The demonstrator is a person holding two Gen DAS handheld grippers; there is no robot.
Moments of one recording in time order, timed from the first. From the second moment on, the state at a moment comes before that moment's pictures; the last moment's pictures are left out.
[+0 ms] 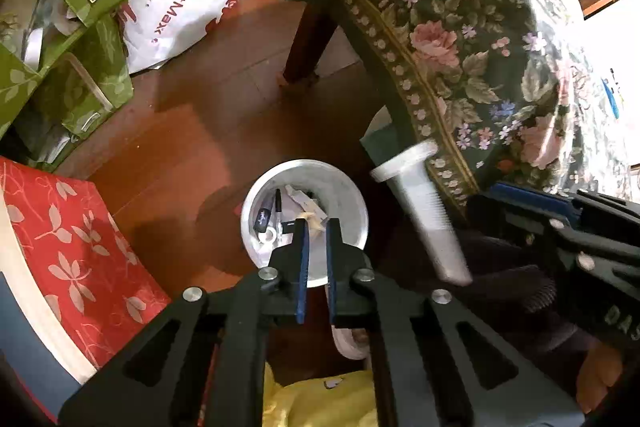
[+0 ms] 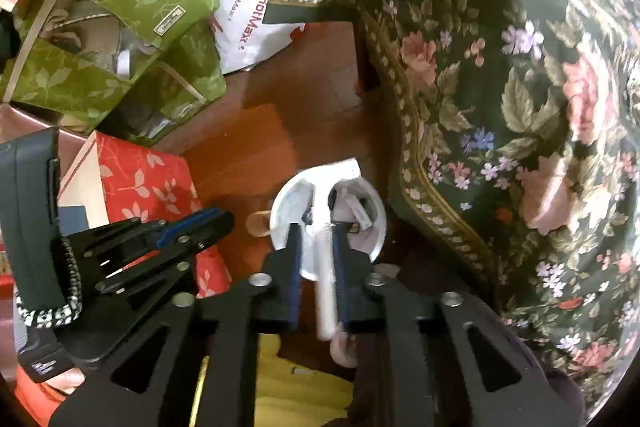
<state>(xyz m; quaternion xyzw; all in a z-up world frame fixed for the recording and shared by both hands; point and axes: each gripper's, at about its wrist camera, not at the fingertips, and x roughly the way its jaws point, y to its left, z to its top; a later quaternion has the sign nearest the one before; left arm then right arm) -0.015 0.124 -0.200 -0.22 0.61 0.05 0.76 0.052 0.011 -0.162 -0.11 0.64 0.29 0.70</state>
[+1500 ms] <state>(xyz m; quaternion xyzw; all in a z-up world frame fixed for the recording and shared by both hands) 0.068 -0.005 -0.027 -0.10 0.46 -0.03 0.88 0.101 -0.181 -0.011 -0.04 0.44 0.18 0.88</state>
